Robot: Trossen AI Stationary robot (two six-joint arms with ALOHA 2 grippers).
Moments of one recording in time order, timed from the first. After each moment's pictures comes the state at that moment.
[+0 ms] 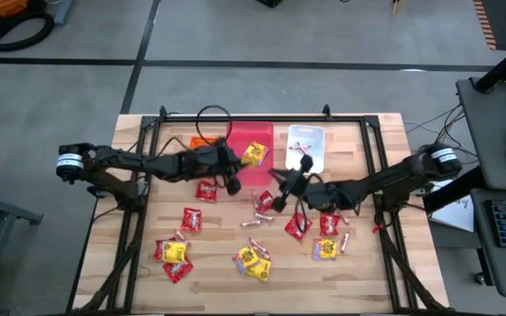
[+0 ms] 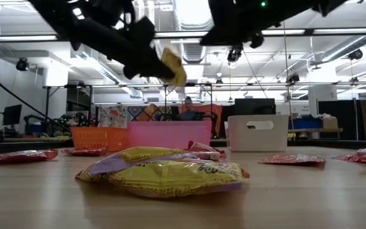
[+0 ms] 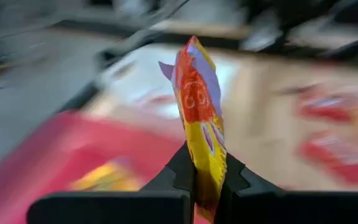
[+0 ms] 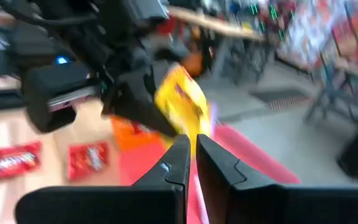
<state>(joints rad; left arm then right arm) 0.16 1.40 0.73 0.29 -0.21 -0.02 0.21 1.50 0.82 0.46 0.83 0.01</state>
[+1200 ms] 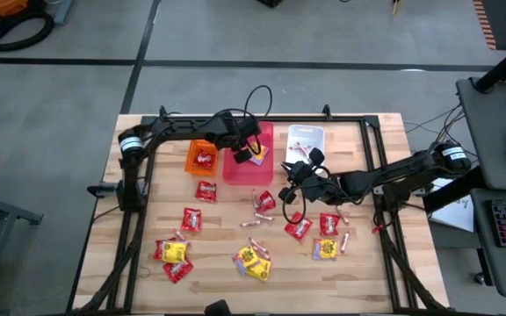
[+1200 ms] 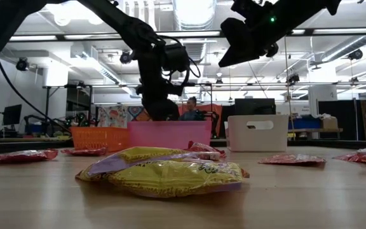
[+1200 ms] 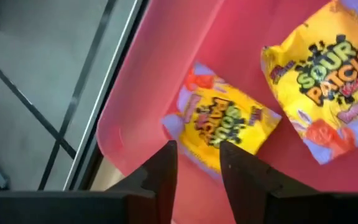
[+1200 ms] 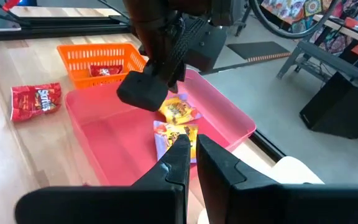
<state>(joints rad) 0.41 1.96 1.45 -0.68 -0.48 0.05 0.14 1.42 0.83 0.05 0.83 0.17</state>
